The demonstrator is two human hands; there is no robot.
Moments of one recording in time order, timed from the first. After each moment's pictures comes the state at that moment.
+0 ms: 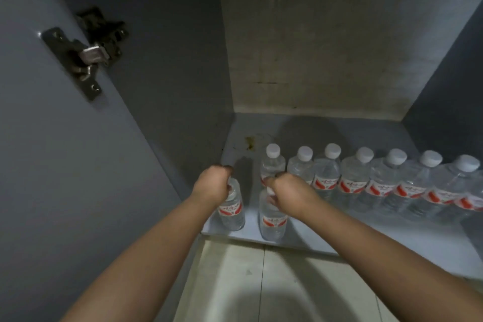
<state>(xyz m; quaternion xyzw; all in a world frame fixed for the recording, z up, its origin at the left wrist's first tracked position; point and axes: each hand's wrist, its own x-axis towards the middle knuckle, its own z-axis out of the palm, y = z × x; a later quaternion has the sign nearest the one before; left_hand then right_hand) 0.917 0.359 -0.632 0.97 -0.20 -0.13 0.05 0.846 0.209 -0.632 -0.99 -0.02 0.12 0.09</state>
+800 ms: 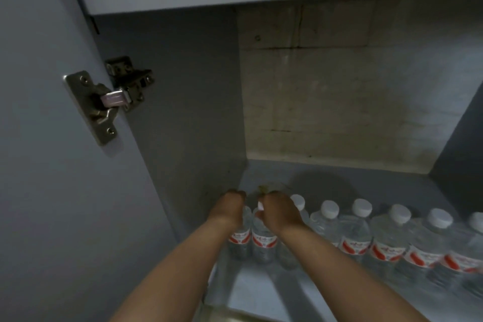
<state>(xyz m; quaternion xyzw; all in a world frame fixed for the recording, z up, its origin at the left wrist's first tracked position) 0.980 0.339 -0.640 0.97 -0.19 -0.12 0.12 0.936 0.232 -0.639 -0.98 0.07 0.05 0.19</state>
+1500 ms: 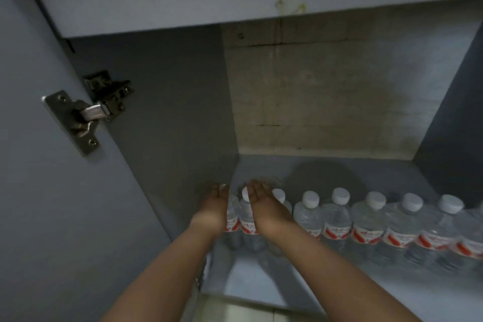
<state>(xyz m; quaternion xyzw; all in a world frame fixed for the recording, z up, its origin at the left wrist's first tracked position) 0.955 0.345 -0.633 0.97 -0.18 -0.12 0.10 0.919 0.222 -0.653 -0.98 0.00 0.02 0.19</state>
